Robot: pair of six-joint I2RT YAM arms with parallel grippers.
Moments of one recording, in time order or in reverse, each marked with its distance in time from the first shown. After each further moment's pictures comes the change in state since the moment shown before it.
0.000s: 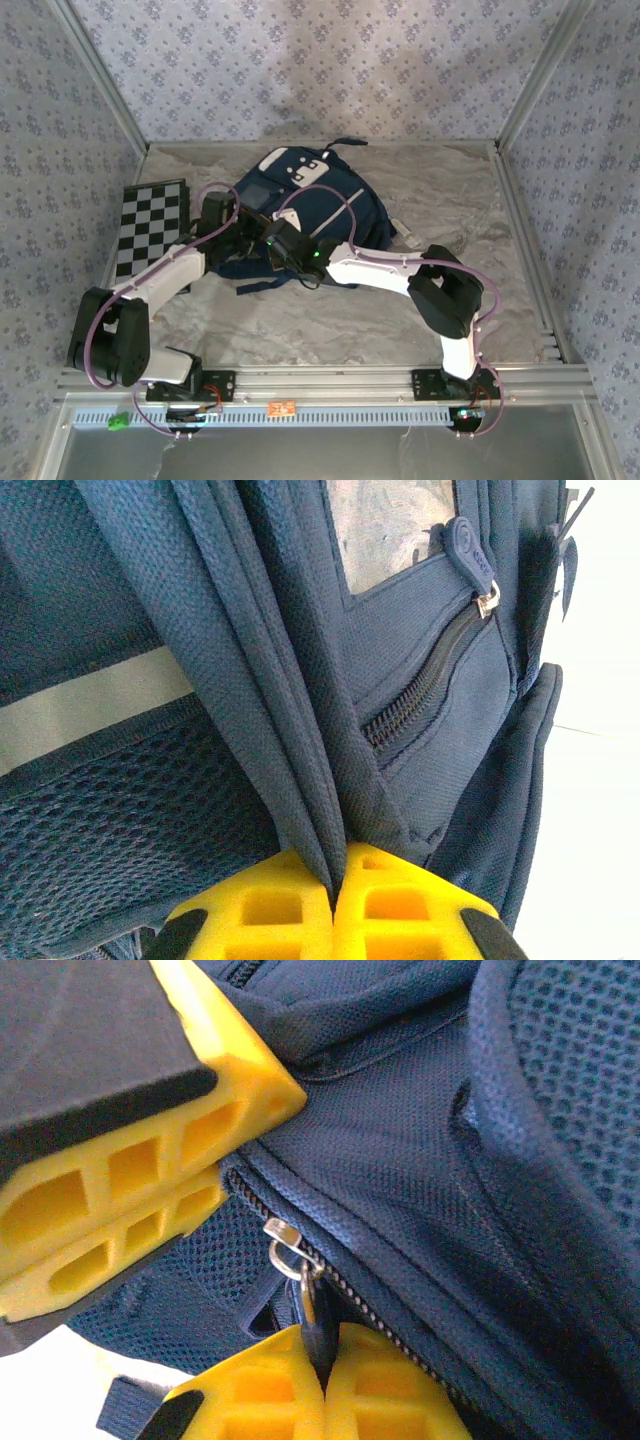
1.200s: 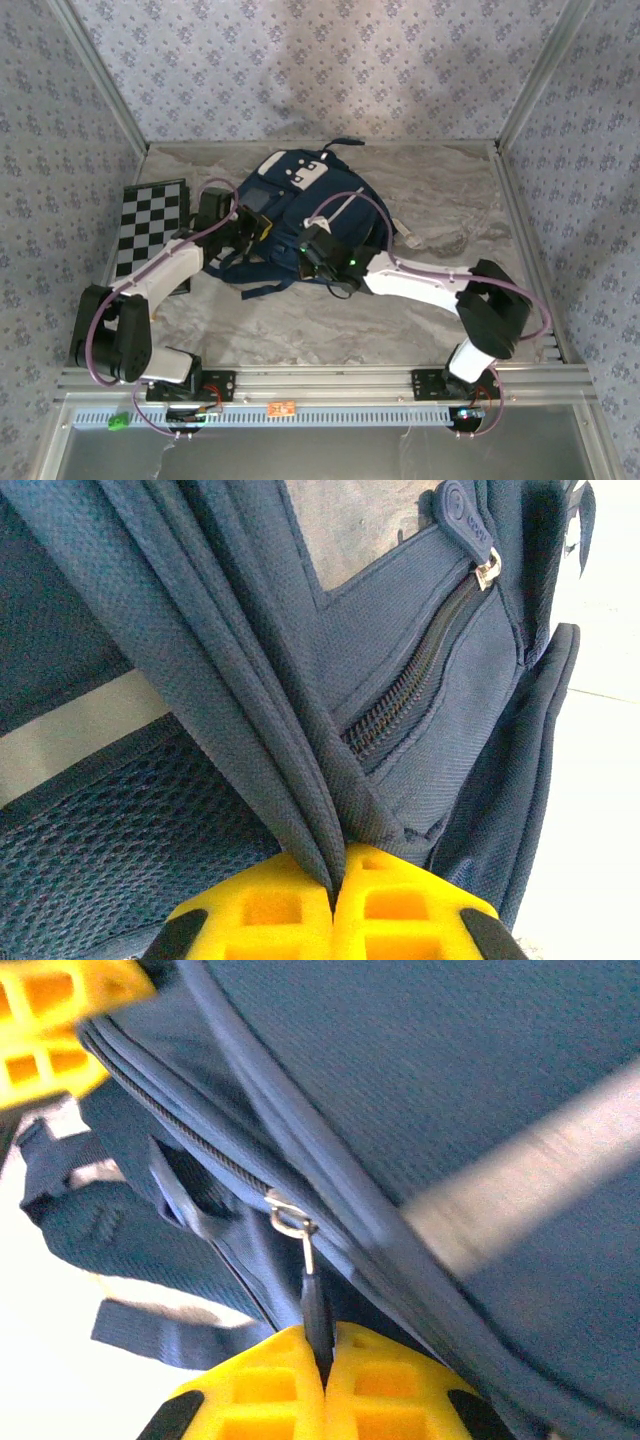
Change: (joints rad) left arm 0.042 0.025 0.061 -0.096 0.092 0.075; right arm -0.043 -0.287 -0.291 -0.025 -0.084 0.035
